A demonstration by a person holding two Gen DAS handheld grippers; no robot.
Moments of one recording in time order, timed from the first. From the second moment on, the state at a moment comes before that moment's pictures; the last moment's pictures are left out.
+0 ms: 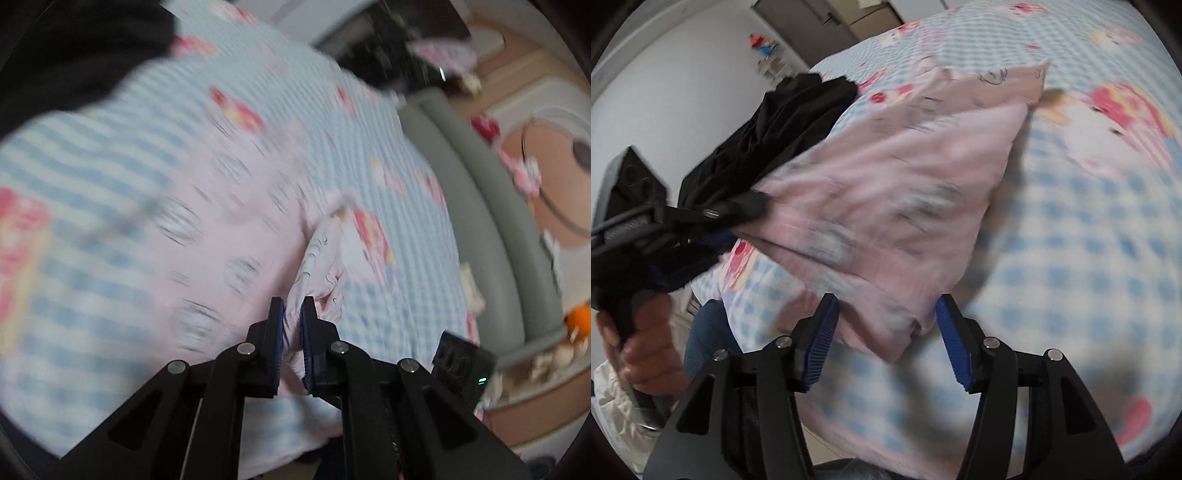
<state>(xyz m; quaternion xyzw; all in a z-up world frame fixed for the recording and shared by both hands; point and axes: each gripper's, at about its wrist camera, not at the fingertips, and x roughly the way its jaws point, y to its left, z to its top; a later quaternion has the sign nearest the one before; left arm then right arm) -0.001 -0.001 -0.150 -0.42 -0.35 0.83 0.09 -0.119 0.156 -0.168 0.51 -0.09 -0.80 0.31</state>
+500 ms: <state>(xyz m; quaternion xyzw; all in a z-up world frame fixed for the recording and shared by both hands) 0.037 -0.130 -0.215 -0.45 -0.37 0.81 -0.03 -0.098 0.087 -0.186 0.54 -0.10 -0.77 0.34</state>
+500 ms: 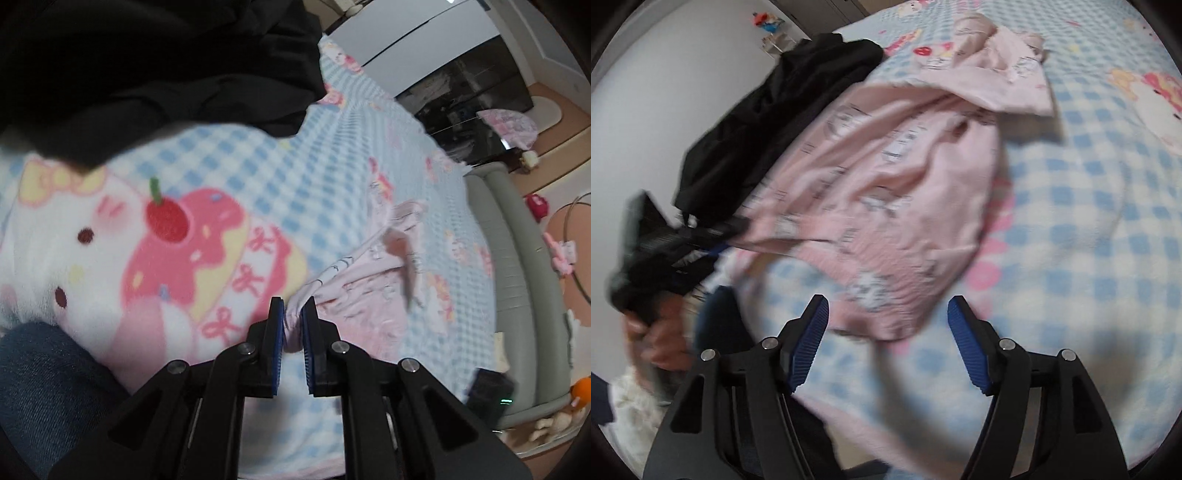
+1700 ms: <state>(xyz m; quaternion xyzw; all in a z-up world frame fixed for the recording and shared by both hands) -0.011 -0.038 -0.227 -0.51 -0.32 0.80 0.03 -0.095 0.273 -0.166 0.53 -0.07 -0.84 0.12</state>
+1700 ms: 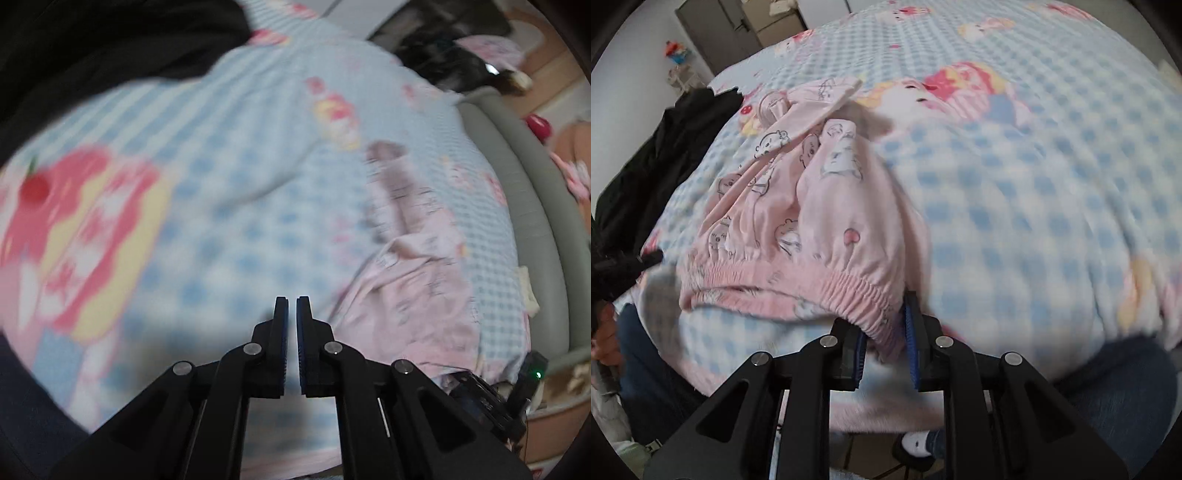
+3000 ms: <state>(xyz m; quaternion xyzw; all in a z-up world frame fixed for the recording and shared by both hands) 0.006 -0.028 -0.245 -0.52 -0.35 0.78 0.07 -0.118 0.267 -0.196 0.52 -0.25 -0.78 0.24</state>
